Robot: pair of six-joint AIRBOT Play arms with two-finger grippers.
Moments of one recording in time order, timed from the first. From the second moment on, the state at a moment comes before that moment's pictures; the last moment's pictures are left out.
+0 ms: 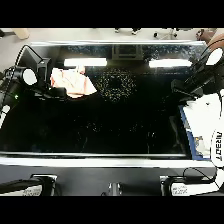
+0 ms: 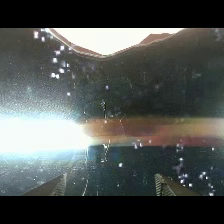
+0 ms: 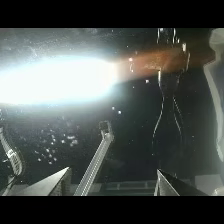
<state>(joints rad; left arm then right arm) -0.19 -1.41 1.44 1.57 -1.27 -1.74 -0.12 -1.58 1.74 -1.37 1.65 1.68</state>
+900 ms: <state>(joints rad) -0.19 -1.42 1.44 1.57 -1.21 -1.74 -0.12 -1.58 1.74 -1.37 1.64 1.68</state>
